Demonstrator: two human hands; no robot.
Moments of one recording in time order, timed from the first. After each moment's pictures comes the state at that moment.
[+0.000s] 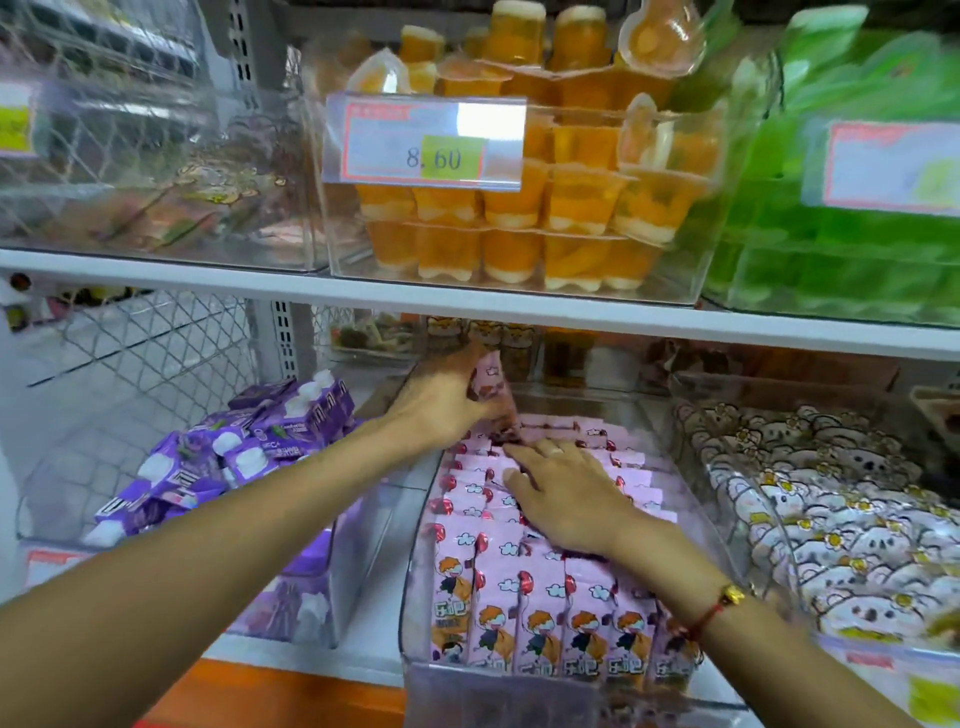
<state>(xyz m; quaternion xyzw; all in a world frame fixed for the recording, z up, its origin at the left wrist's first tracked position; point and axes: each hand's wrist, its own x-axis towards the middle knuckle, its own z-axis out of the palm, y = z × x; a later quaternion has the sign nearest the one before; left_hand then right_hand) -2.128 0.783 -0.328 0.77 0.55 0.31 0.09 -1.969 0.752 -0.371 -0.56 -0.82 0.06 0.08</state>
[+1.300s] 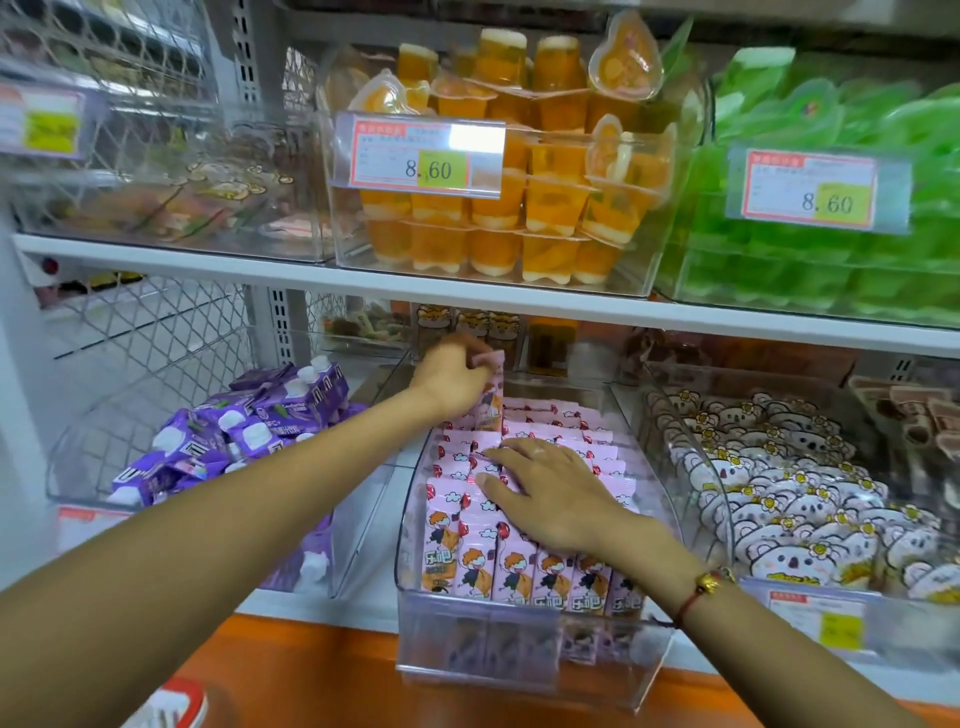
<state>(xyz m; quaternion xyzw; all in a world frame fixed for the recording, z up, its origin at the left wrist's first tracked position) -2.105 0.770 -0.316 0.68 0.56 0.41 0.23 -1.961 0.711 -0.368 -0.54 -0.84 0.08 0.07</state>
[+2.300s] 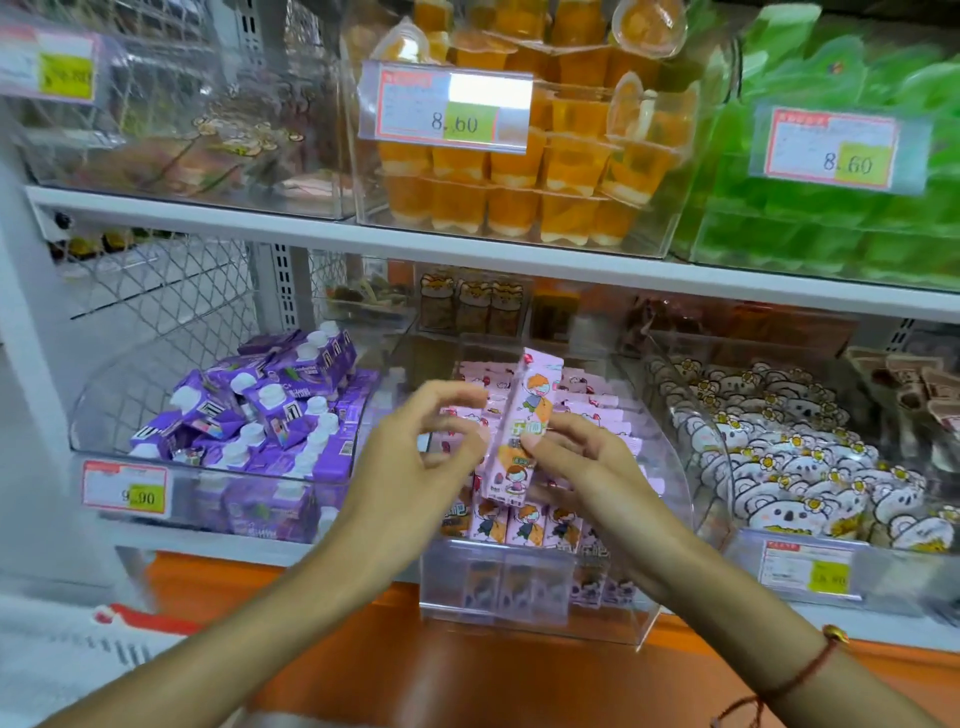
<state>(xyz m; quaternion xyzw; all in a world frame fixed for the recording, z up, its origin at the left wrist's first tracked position) -2.127 0.620 -0.357 0.63 0.45 0.56 0.30 -1.966 0.631 -0.346 -0.45 -0.54 0.54 0.46</state>
